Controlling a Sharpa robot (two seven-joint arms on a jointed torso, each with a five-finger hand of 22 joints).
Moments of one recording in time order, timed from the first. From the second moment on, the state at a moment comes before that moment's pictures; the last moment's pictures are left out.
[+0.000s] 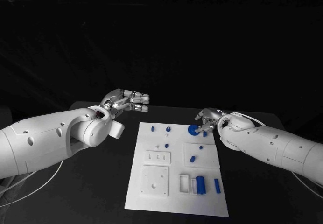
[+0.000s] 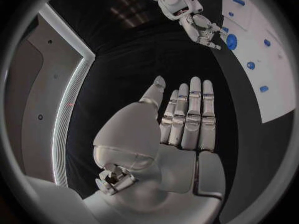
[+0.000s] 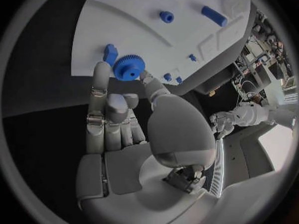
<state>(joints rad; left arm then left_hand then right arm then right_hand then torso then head) 1.42 -0.79 -0.15 1.40 -0.14 -0.23 0.31 1.31 0.10 0.00 -0.14 0.08 0.99 0.15 0.07 0.07 1.16 0.11 0.06 0.06 1.24 0.09 0.08 0.09 0.05 0.97 0.07 0.29 0.08 1.24 -0.54 -0.08 0.94 -1.44 -0.28 -0.12 1.27 -0.10 0.14 -0.14 0.22 0.85 0.13 0.06 0.06 1.23 0.00 0.99 0.99 1.44 -0.07 1.07 1.02 0.08 1.46 -0.09 0.25 0.76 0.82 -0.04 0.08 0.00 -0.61</state>
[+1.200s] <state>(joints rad) 1.42 -0.79 -0.15 1.40 -0.14 -0.23 0.31 1.31 0.10 0.00 -0.14 0.08 0.99 0.15 0.07 0.07 1.16 0.11 0.06 0.06 1.24 0.09 0.08 0.09 0.05 0.97 0.07 0.29 0.08 1.22 -0.50 -0.08 0.88 -1.47 -0.26 -0.12 1.23 -0.08 0.30 -0.19 0.21 1.08 0.10 0.06 0.07 1.24 -0.01 1.01 1.02 1.44 -0.07 1.07 1.02 0.08 1.46 -0.09 0.25 0.80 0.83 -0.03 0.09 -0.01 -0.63</state>
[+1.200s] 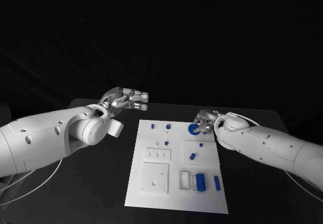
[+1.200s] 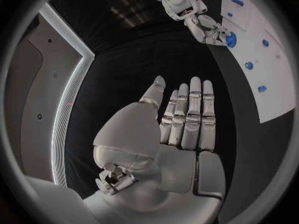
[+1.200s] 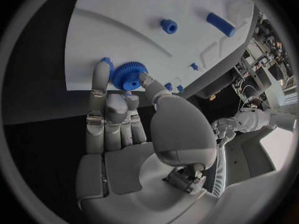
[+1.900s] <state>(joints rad) 1.42 -0.79 -0.15 1.40 -0.14 -0.23 0.31 1.31 0.10 0.00 -0.14 0.08 0.99 0.15 0.07 0.07 1.16 0.11 0.06 0.06 1.24 0.09 0.08 0.09 0.05 0.97 0.07 0.29 0.08 1.22 -0.50 -0.09 0.90 -1.56 -0.23 -0.14 1.23 -0.11 0.26 -0.25 0.41 0.99 0.12 0.06 0.06 1.22 0.01 0.98 1.00 1.45 -0.07 1.07 1.02 0.11 1.44 -0.08 0.26 0.84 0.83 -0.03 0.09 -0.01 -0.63</state>
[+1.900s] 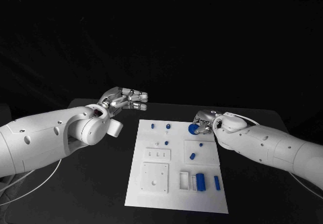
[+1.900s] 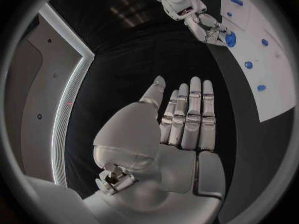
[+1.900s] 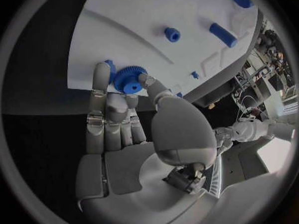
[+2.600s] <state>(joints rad) 1.42 -0.79 -0.15 1.40 -0.14 -0.23 0.31 1.31 0.10 0.00 -0.13 0.08 0.99 0.15 0.07 0.07 1.16 0.11 0.06 0.06 1.24 0.09 0.08 0.09 0.05 0.97 0.07 0.29 0.08 1.22 -0.50 -0.09 0.89 -1.58 -0.22 -0.15 1.19 -0.08 0.39 -0.24 0.30 1.06 0.08 0.06 0.06 1.24 -0.02 1.00 1.01 1.45 -0.07 1.07 1.03 0.11 1.43 -0.07 0.27 0.90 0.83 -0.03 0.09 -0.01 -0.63</state>
